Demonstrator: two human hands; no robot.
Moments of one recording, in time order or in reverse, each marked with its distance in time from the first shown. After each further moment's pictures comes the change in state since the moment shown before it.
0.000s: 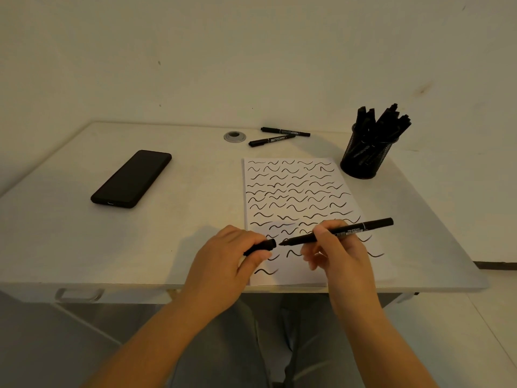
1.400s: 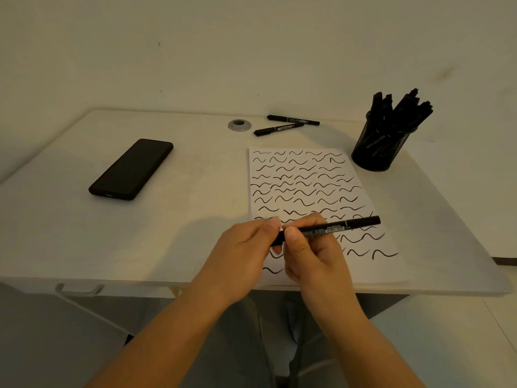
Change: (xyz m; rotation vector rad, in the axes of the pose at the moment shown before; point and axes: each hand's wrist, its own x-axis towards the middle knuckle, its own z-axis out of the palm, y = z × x) left_hand 0.016 0.033 -0.005 -0.531 -0.039 -0.357; right_hand -0.006 0.004 0.026 0.015 -0.322 -0.102
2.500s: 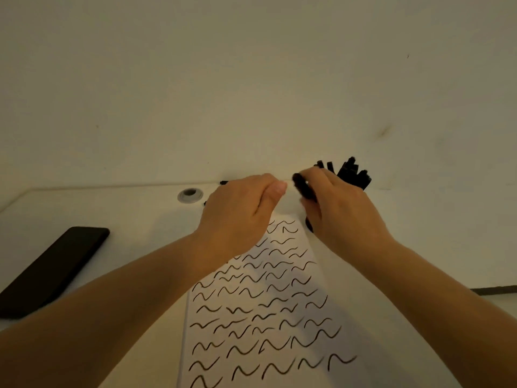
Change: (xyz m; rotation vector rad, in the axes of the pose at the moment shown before) left_hand 0.170 0.089 0.027 0.610 0.149 0.634; right_hand 0.154 -0.079 -0.123 -1.317 0.093 -0.565
